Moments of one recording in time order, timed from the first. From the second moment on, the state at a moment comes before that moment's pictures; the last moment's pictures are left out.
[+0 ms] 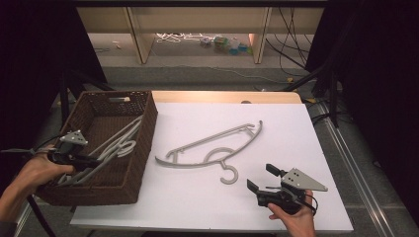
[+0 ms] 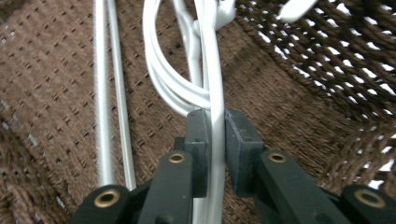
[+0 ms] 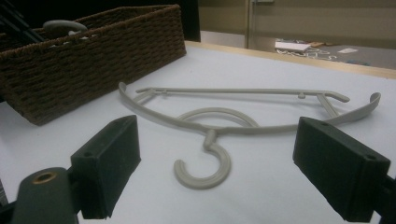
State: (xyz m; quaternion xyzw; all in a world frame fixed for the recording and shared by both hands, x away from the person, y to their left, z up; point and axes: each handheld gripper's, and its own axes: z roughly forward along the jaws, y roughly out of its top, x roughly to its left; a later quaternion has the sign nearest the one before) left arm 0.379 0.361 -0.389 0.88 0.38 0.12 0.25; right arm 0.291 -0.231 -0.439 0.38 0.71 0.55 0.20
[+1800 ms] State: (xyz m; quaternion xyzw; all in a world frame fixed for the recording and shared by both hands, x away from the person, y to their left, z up) left arm 0.331 0.154 -0.374 0.82 0.30 0.15 0.46; right arm 0.291 -0.232 -0.438 0.37 0.71 0.56 0.21
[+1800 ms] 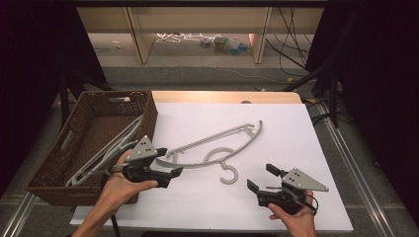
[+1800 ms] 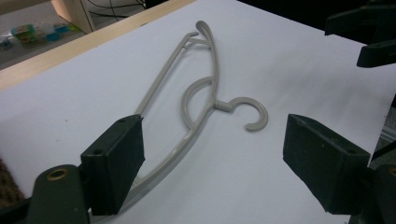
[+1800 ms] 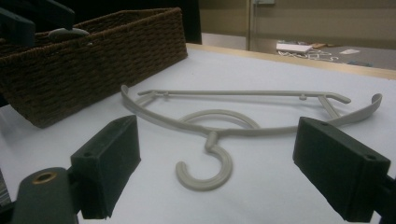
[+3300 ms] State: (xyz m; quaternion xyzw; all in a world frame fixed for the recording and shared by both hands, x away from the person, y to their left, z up) left arm 0.363 0.106 -0.428 0.80 0.31 0.13 0.49; right arm 0.289 -0.239 -0.437 0.38 0.71 0.56 0.20
